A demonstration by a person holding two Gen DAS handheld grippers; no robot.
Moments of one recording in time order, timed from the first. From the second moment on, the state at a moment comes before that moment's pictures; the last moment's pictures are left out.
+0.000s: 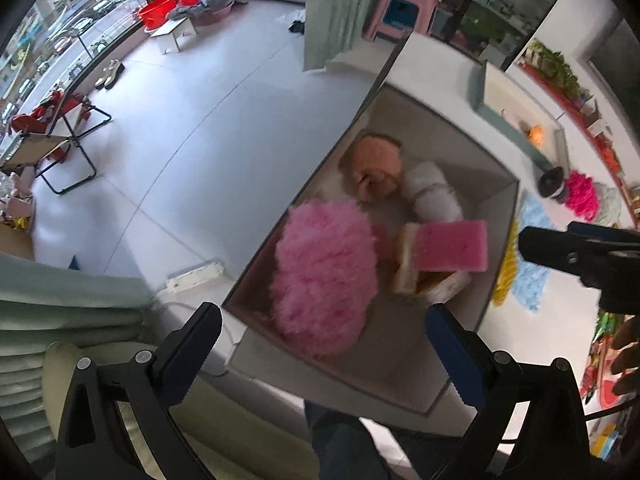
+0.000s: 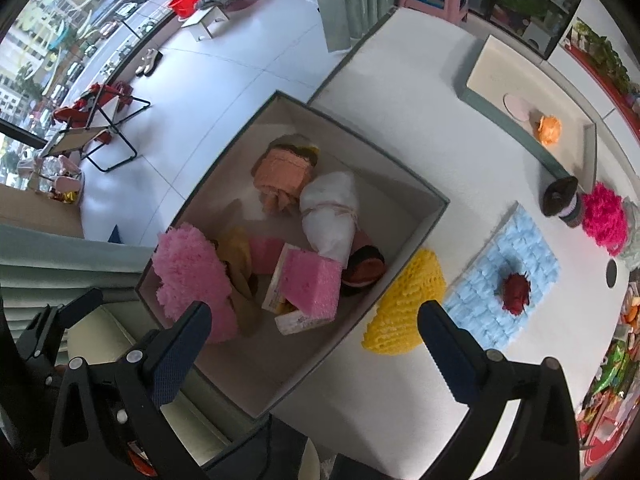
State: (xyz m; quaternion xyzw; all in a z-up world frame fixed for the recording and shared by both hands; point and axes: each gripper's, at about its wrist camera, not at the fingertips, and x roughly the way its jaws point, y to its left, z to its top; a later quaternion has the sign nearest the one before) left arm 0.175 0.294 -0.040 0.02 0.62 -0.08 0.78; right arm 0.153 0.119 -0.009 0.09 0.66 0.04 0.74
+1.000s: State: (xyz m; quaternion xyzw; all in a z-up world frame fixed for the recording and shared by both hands) left arm 0.174 0.287 -0.034 0.07 0.61 -0.09 0.78; right arm 0.150 0.127 -0.005 0.10 0.66 0.04 0.74
